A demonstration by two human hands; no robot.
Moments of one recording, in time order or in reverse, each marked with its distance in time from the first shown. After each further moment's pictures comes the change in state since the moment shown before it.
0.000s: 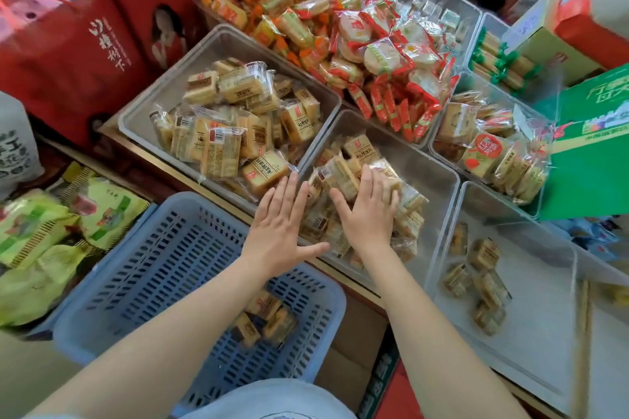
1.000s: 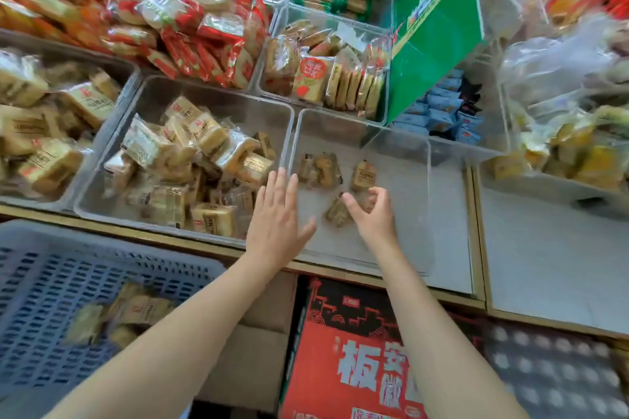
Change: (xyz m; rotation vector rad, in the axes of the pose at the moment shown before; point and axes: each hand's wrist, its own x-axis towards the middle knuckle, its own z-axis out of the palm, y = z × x) left_hand 0.014 0.278 0.073 -0.024 -0.051 0.186; right_hand -0.114 0.305 -0.045 0.666 0.110 0.567
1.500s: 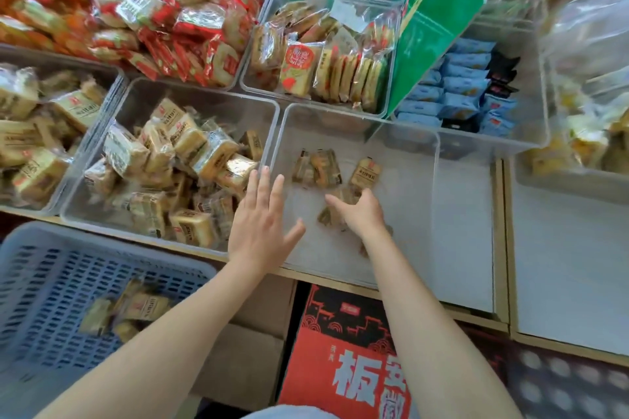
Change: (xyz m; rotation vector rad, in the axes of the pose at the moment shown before) left_hand 0.016 0.019 0.014 0.225 0.006 -0.130; right_hand 0.080 0.025 0.020 -0.110 -0.280 0.181
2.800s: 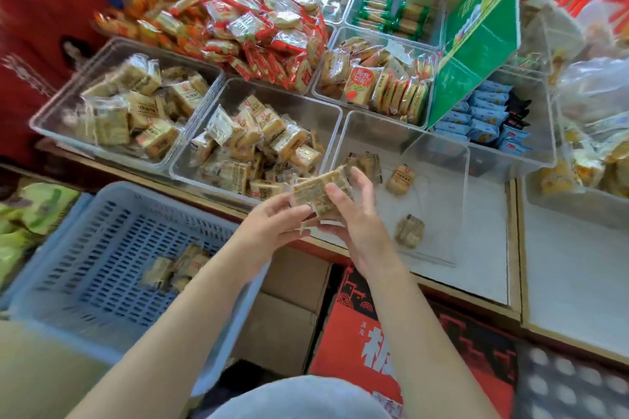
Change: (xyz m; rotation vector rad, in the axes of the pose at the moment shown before) left_hand -0.128 -0.070 -0.109 -1.717 -0.293 -0.310; right_hand -0.244 -0.077 0.024 0.812 -0.355 -0.323
